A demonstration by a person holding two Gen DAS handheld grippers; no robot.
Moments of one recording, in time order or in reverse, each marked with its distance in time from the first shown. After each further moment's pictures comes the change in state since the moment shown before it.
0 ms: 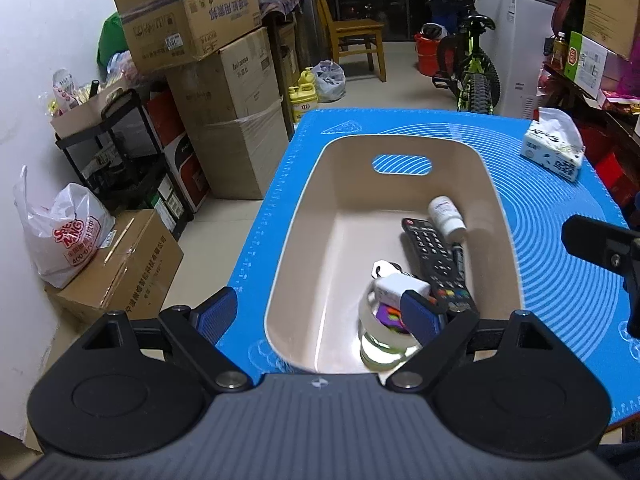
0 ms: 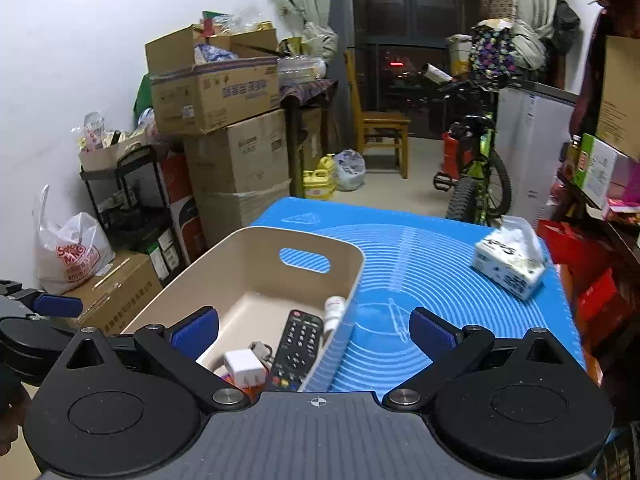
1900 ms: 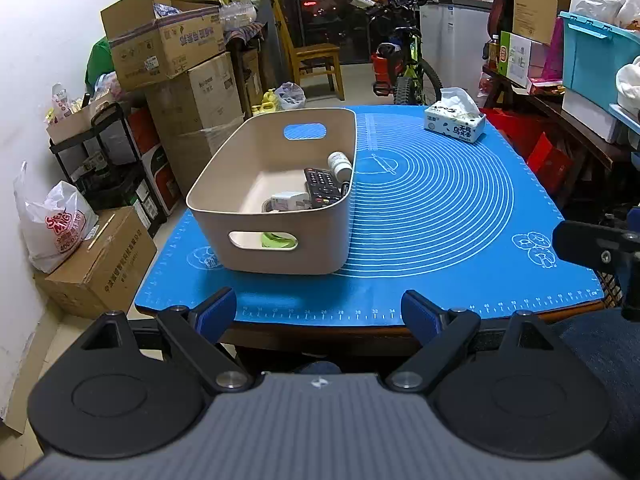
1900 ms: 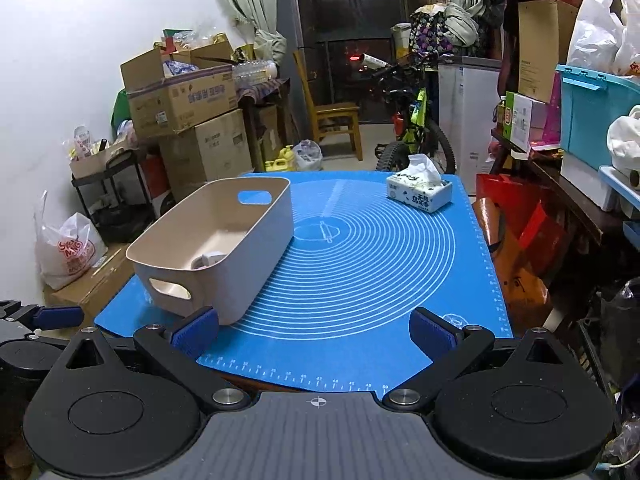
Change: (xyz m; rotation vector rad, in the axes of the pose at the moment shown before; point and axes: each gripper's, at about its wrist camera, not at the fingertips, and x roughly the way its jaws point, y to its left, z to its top) left arm -0.113 -0.087 -0.131 0.037 -0.098 -0.071; right arm -0.182 -0.059 -0.136 0.114 -0.004 -0.071
